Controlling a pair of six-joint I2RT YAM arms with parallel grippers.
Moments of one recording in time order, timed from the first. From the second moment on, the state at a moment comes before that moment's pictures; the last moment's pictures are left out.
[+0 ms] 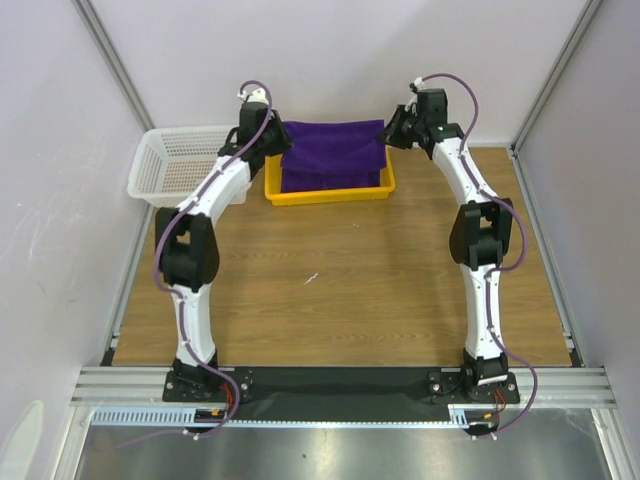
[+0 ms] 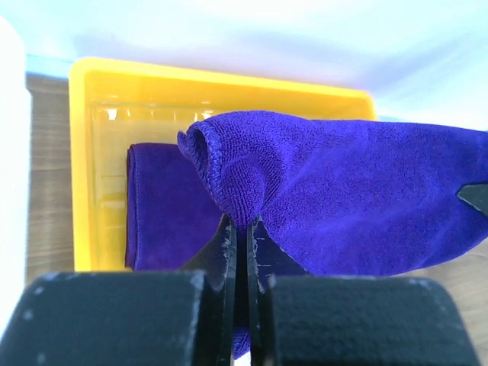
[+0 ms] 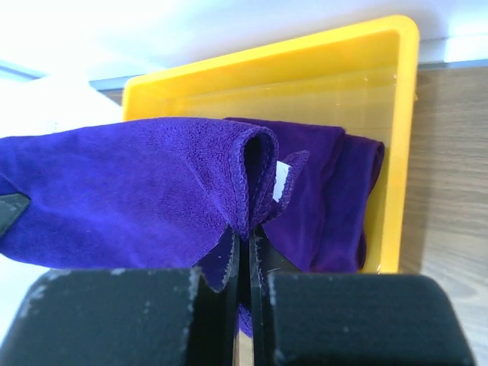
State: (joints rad) left arm -0.26 2.05 1.83 -0.19 0.01 -0.48; right arm 0.18 2.36 2.32 -0.48 -0.38 0.48
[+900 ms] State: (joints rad) left arm -0.22 2.37 1.99 -0.29 0.07 -0.53; right arm 0.16 2.61 2.41 -0.47 -0.41 0.53
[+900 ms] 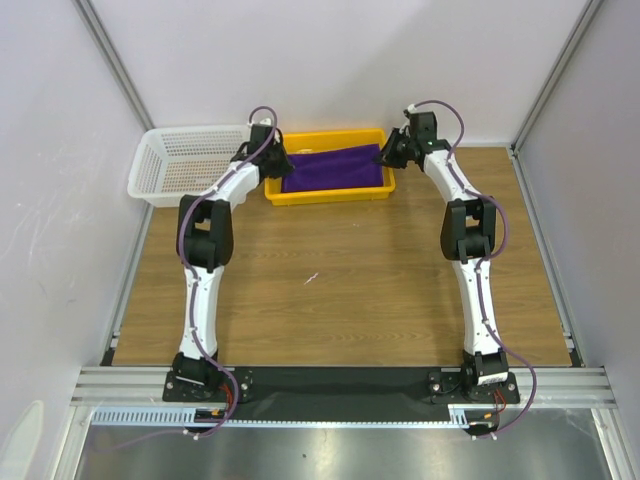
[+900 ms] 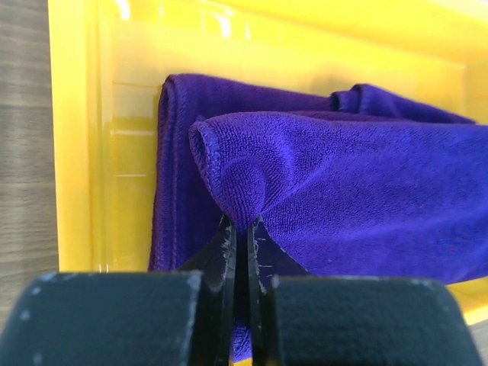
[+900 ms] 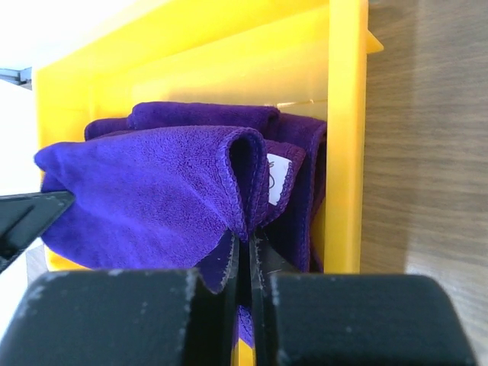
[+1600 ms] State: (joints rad) left arm -0.20 2.32 2.14 -0.33 0.09 -0.34; right arm 0.15 2.50 2.44 -0.50 -0.36 0.44
